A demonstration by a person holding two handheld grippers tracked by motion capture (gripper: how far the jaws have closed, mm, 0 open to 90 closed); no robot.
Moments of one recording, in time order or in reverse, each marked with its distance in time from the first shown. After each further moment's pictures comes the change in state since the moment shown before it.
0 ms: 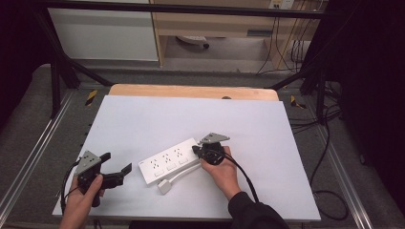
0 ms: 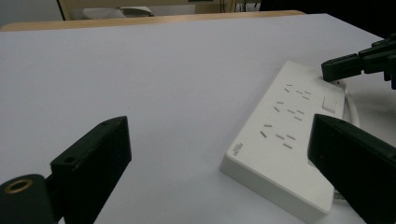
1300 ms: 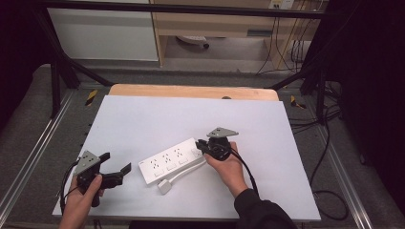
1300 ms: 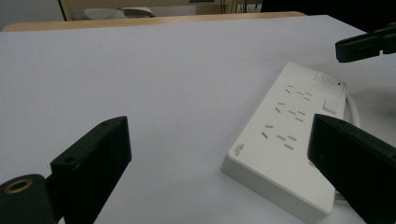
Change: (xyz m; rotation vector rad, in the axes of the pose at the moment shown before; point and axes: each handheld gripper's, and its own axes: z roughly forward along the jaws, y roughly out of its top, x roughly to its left) left arm 0.001 0.000 -0.001 -0.005 0.003 -0.005; right arm -0.013 0.014 -0.020 -0.047 0.001 0.041
